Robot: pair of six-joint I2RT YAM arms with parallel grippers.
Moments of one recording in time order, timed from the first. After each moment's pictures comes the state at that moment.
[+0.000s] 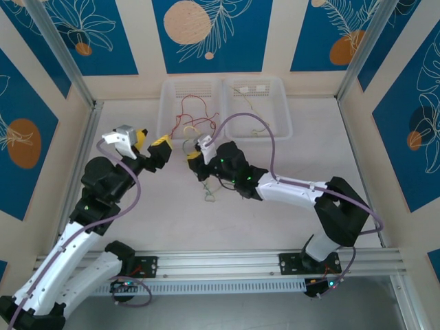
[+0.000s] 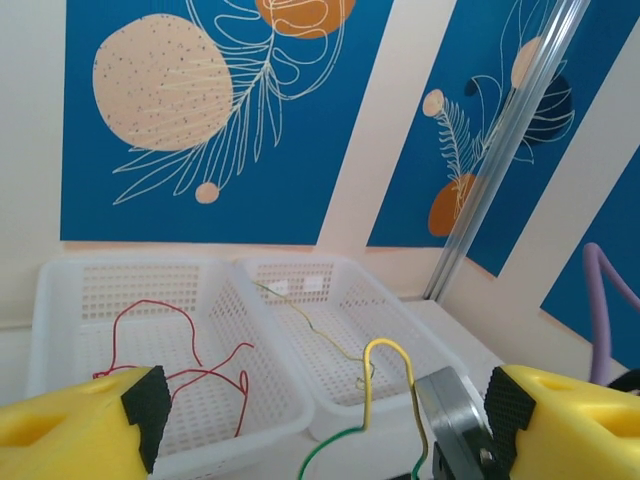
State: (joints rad) left arm -0.48 0.69 0.79 -0.02 0.03 -0.30; right arm 0.86 1.56 0.96 0.33 -0.12 0.18
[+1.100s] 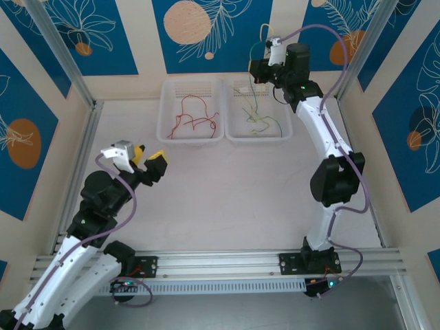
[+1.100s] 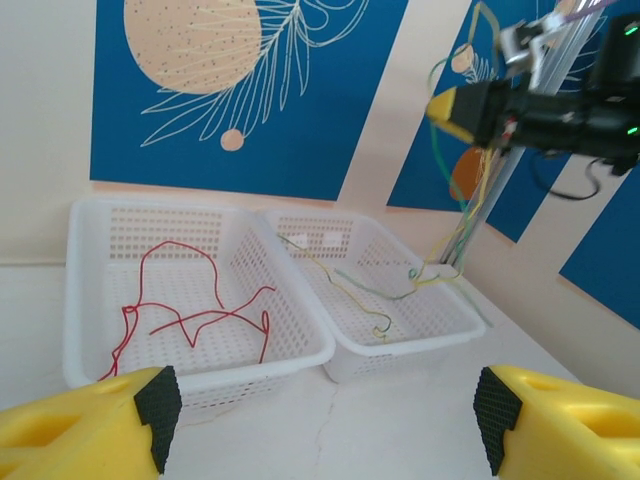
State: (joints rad) left arm -0.48 0.55 0.67 -0.12 0.00 -0.31; right arm 0.19 1.94 1.97 -0.28 -0.46 0.20
